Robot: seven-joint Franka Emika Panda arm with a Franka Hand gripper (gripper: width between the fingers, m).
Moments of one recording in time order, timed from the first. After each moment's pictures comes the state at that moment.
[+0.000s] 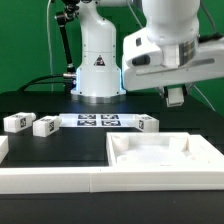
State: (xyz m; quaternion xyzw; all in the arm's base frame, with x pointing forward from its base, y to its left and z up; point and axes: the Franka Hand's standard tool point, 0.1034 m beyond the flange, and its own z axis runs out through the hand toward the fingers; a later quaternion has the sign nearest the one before) arm 0.460 0.123 0.102 -0.96 0.05 0.25 0.12
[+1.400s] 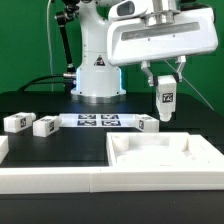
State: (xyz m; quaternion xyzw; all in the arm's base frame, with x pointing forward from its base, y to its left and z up) arm 0.516 0.086 0.130 -0.99 0.00 -0.14 0.07
